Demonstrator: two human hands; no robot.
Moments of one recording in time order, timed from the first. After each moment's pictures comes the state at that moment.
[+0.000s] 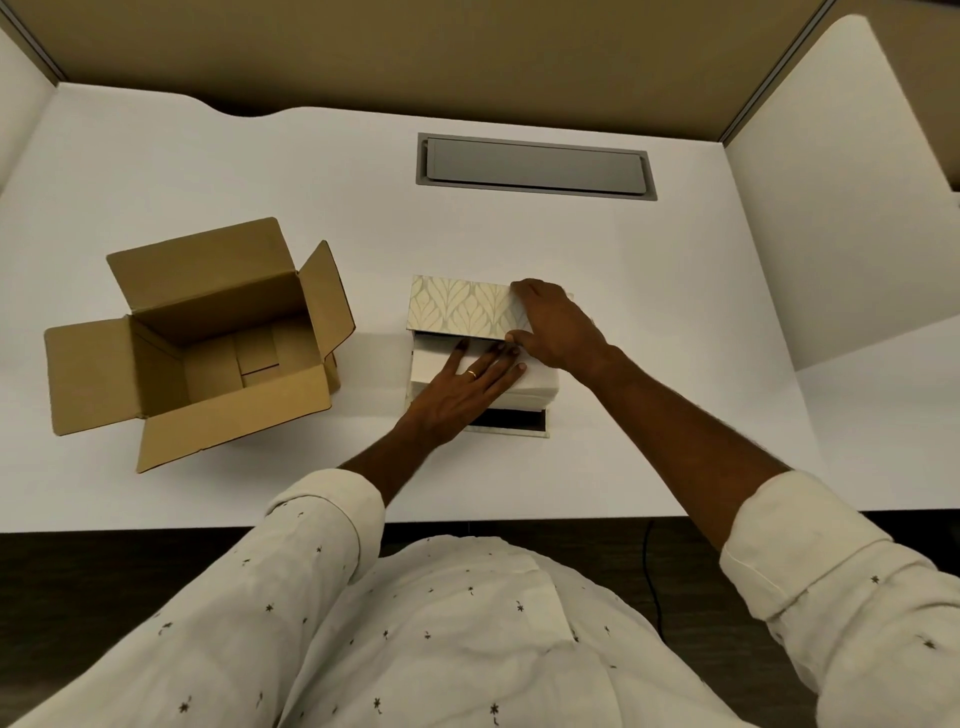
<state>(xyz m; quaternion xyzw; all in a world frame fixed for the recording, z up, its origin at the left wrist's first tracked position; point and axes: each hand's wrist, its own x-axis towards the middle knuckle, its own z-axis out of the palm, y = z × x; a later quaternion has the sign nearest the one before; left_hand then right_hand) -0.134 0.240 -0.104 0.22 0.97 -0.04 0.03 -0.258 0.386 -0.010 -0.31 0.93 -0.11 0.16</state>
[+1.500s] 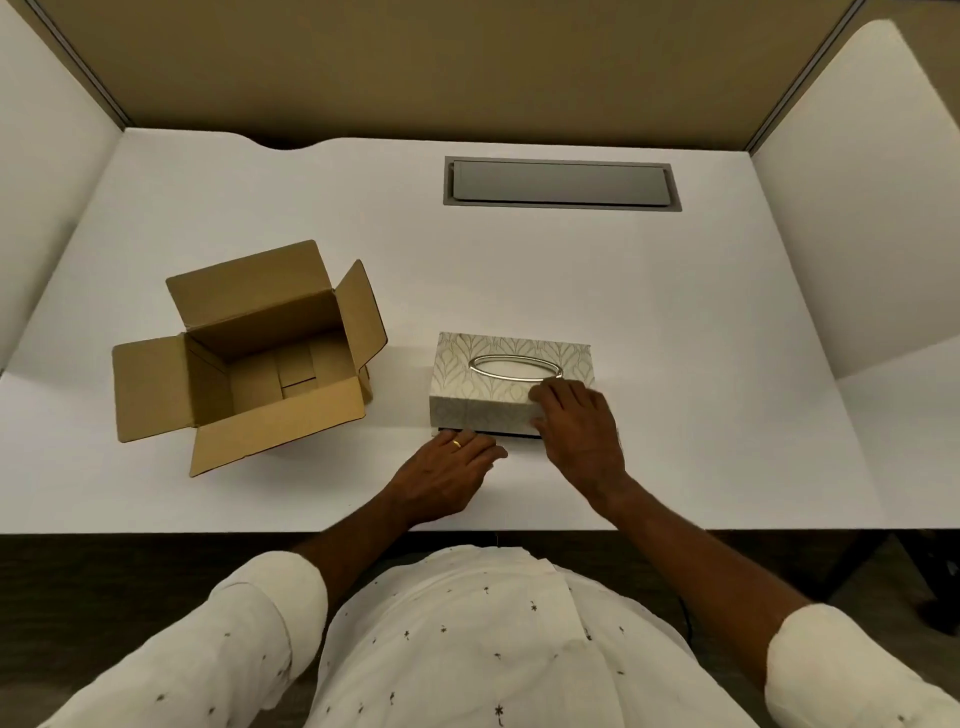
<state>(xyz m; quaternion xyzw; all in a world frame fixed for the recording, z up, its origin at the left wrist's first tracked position) -0.036 0.222 -0.111 0.23 0.97 0.08 -0.03 -0.144 0.427 -0.073 -0.33 0.94 -0.08 -0.04</state>
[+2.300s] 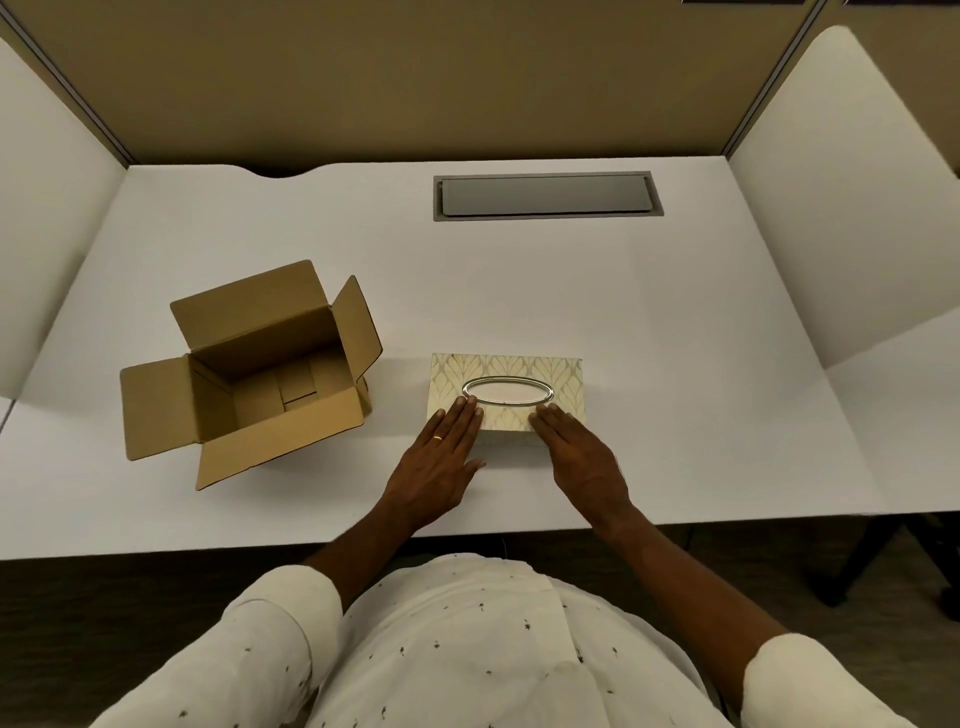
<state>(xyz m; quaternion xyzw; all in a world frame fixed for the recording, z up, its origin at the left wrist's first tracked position) -0.036 0.217 -0.106 0.10 0.99 0.05 0.04 -0.113 0.456 -0.105 -0.36 0.91 -0.17 -0.09</state>
